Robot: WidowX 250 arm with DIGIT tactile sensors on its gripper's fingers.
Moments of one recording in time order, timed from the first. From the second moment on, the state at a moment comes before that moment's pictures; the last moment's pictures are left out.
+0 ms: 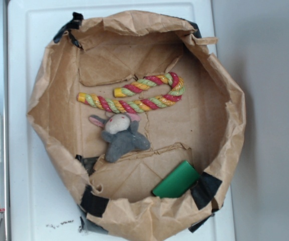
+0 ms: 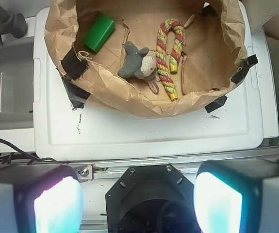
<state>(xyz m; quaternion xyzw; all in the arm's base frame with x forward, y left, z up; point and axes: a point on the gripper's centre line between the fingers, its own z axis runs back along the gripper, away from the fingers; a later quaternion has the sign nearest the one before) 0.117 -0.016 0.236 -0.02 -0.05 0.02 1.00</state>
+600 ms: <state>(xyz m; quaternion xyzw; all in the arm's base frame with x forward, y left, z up) 0.152 -0.032 0.212 0.00 -0.02 0.08 1.00</state>
